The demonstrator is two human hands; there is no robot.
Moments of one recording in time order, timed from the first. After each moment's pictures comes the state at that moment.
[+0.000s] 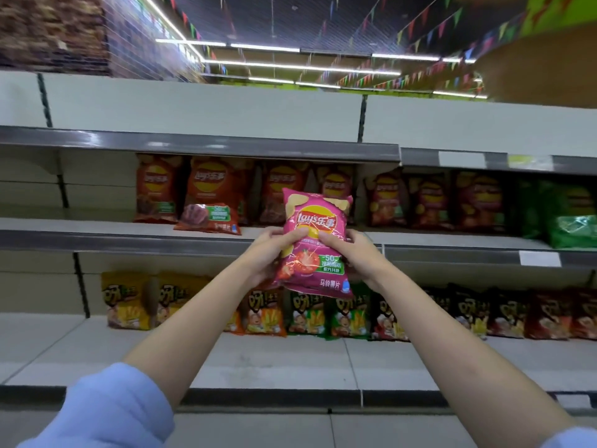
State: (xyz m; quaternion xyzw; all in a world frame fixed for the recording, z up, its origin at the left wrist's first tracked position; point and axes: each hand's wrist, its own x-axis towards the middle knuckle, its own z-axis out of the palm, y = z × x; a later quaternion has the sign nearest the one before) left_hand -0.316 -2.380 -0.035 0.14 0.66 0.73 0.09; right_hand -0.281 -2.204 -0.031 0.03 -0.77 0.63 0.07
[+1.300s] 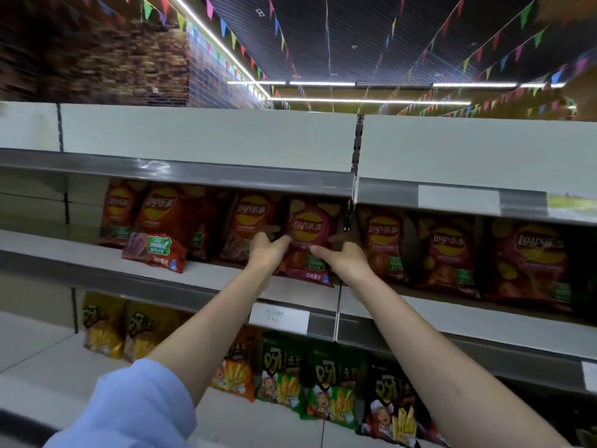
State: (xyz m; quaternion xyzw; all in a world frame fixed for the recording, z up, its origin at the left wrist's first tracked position) left_hand -0.447 -2.221 -0.002 -0.04 0.70 0.67 -0.22; right_hand -0.449 -2.076 0.000 0.08 -0.83 0.54 0.12
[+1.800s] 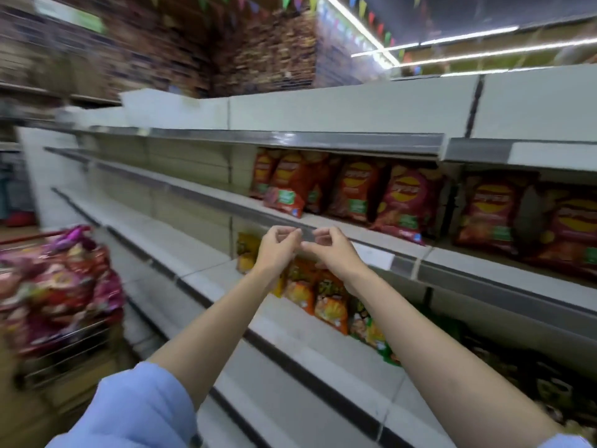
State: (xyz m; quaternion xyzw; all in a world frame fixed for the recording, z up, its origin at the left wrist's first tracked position) left_hand -0.265 -2.291 -0.067 -0.15 0.67 0.65 -0.33; right_hand -0.318 -2.180 -0.054 0.31 -0.78 0.55 -0.03
